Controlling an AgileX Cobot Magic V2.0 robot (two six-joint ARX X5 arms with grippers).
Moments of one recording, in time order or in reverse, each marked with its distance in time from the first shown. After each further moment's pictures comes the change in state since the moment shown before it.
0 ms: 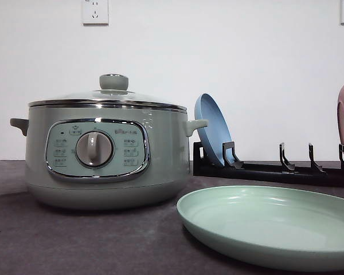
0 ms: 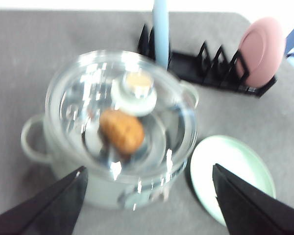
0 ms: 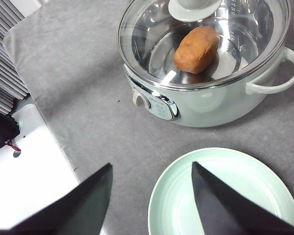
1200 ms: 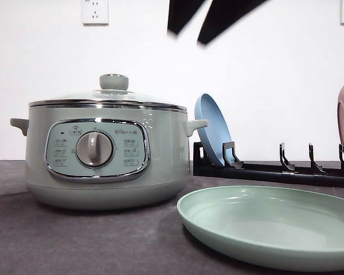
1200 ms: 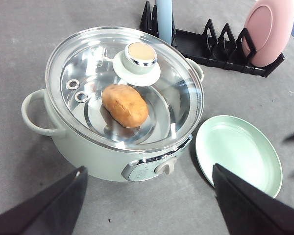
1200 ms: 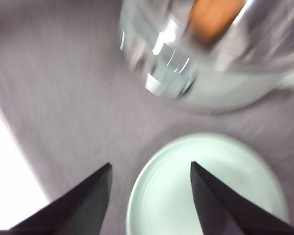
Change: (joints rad) left_arx 0.021 -0.121 -0.133 -0.047 0.001 0.051; right_arx 0.424 0.154 -0.003 0.053 0.532 0.074
